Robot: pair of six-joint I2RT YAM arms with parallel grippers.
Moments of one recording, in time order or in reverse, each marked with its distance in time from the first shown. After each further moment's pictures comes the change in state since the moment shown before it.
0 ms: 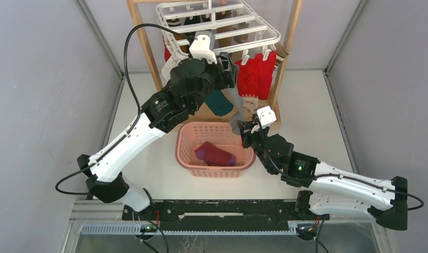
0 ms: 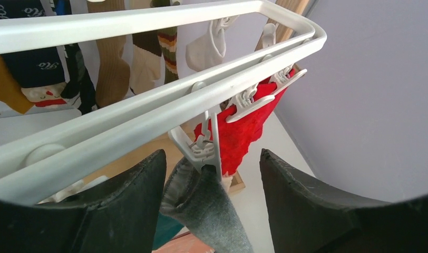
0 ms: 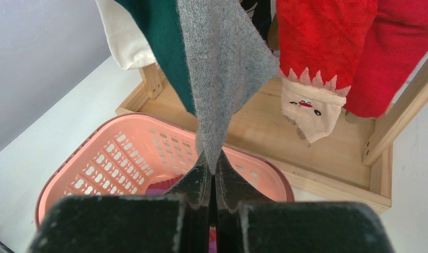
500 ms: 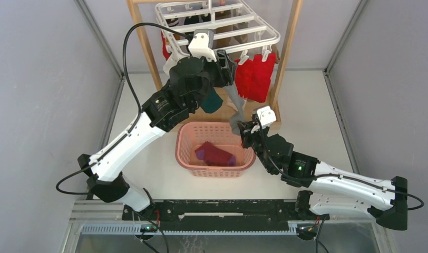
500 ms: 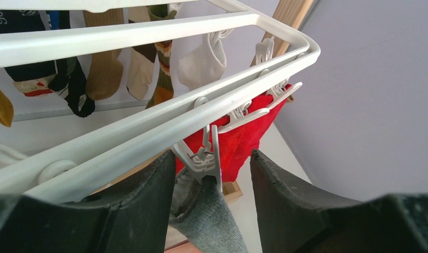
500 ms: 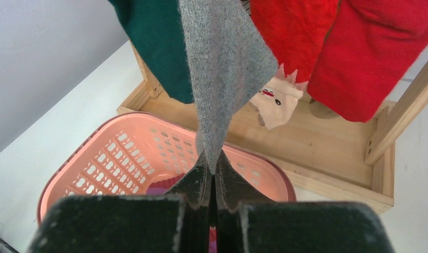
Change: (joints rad) left arm 0.010 0.010 0.000 0.039 0.006 0.000; right arm 0.000 0.000 0.000 -0.005 -0.004 0.008
